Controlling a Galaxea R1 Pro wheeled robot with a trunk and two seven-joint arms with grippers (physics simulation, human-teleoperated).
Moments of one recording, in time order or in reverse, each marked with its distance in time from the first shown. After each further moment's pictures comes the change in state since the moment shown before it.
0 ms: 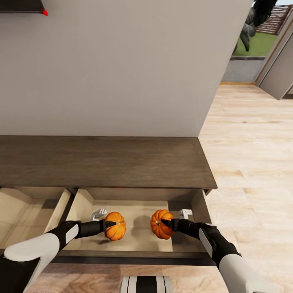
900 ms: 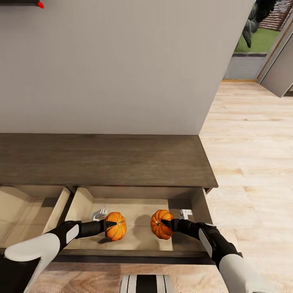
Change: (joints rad) left arm 0.000 -0.003 0.000 -0.001 0.000 0.000 0.000; right arm 0.000 0.002 0.000 0.002 0.000 0.001 -0.004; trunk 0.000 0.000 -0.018
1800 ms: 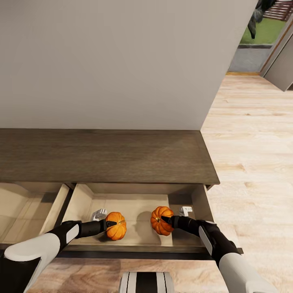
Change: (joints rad) left arm 0.000 0.000 0.005 0.000 0.000 0.000 0.000; right arm -0.001 0.002 -0.003 -0.040 0.000 0.000 0.001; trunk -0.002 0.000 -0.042
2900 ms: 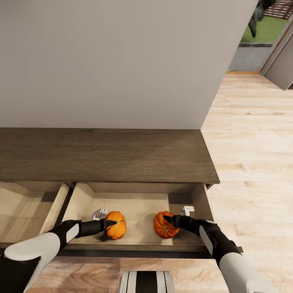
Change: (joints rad) left arm -0.004 0.000 0.002 0.000 0.000 0.001 0.000; right arm 0.000 -0.003 -0.005 -0.007 0.001 0.002 -0.060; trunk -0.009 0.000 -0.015
